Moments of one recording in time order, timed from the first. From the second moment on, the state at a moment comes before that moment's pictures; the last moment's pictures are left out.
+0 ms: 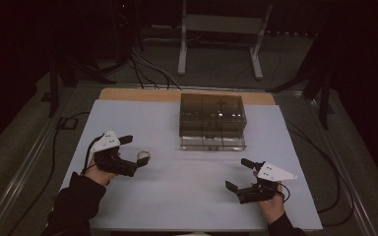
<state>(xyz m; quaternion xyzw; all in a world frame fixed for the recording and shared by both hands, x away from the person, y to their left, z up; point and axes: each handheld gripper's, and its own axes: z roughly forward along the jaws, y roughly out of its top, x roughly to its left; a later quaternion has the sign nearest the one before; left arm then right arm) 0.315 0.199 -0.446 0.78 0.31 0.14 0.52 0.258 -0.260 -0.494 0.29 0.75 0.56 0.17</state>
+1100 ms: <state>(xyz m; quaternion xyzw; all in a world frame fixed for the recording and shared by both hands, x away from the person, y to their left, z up) 0.355 0.200 -0.514 0.82 0.42 0.13 0.37 0.259 -0.258 -0.496 0.29 0.76 0.56 0.16</state>
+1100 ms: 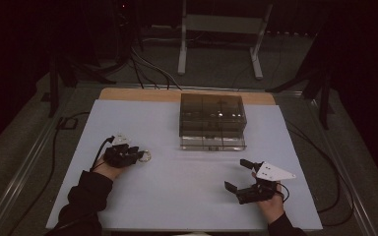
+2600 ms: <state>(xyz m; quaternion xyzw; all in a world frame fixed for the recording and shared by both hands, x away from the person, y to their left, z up) 0.362 0.176 -0.464 0.81 0.40 0.17 0.38 0.259 -0.259 -0.495 0.29 0.76 0.56 0.16</state>
